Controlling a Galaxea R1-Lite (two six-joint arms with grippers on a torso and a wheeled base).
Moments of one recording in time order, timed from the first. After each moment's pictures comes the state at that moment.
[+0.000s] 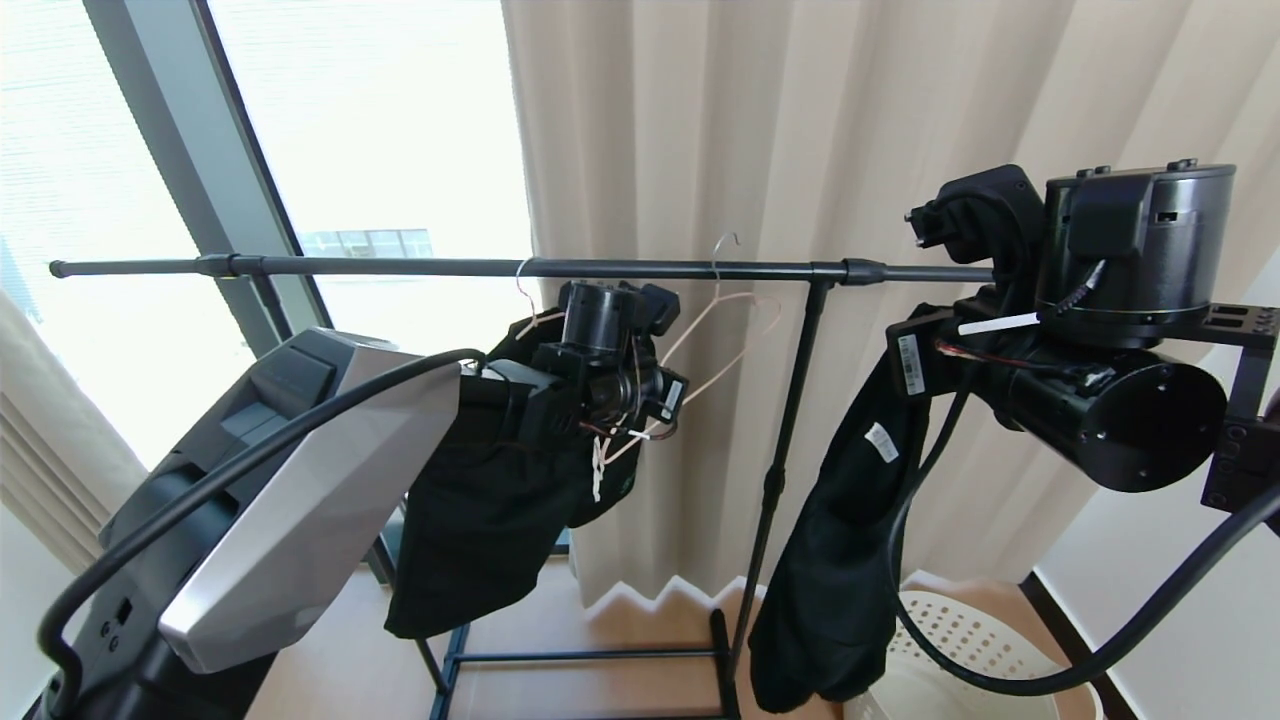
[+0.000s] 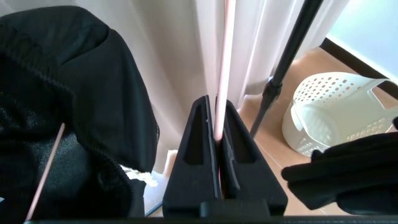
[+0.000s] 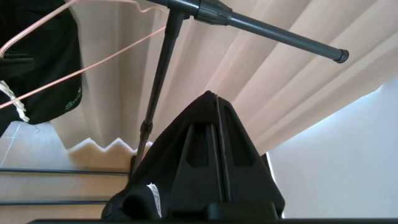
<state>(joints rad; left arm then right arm) -0.54 2.44 -1.84 -0.21 -0.02 0.17 0.61 1.63 -1.05 -0.31 -0.75 -0.10</state>
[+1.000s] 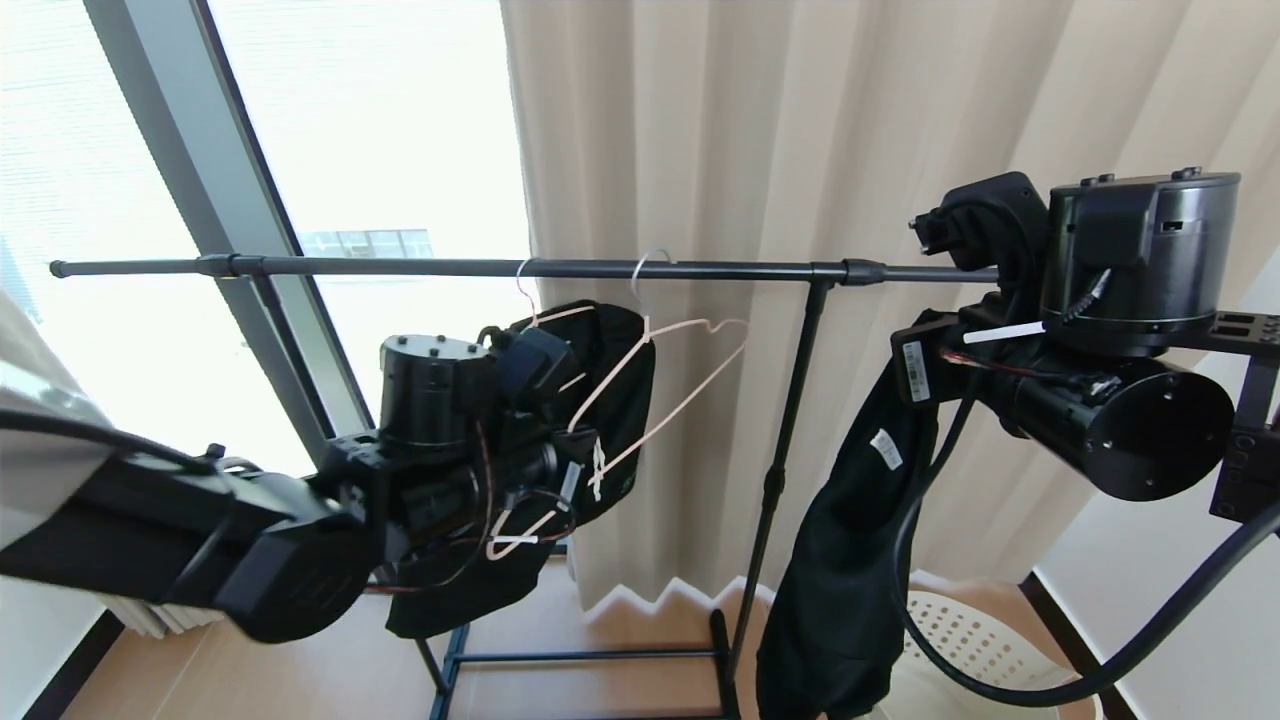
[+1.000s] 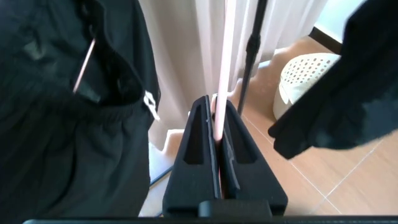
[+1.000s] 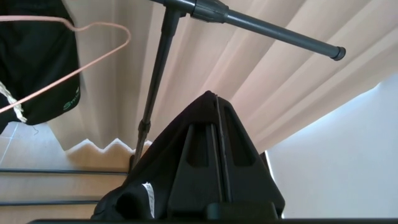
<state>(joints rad) -0.54 1.86 -0.82 -0.68 -0.02 0.17 0.62 1.62 -1.03 -0.31 -0.75 -0.10</state>
